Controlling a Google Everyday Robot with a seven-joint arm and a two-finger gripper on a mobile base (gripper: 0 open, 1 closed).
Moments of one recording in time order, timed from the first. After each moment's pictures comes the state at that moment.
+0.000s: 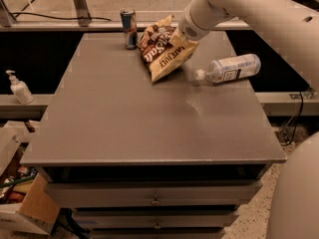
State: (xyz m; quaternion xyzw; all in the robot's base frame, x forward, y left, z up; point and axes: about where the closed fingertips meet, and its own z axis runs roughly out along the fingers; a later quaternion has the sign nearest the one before) arm 0.753 -0.063 0.903 -0.53 0.76 -0.01 0.38
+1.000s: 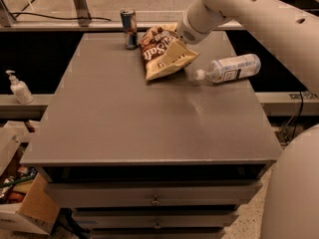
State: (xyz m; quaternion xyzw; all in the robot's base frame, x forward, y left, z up) arm 0.750 -0.060 0.888 -0.53 0.77 0.00 0.36
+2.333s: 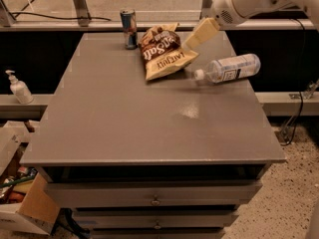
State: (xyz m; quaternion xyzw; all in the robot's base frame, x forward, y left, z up) arm 0.736 -0.121 0.955 -0.49 0.76 0.05 0.44
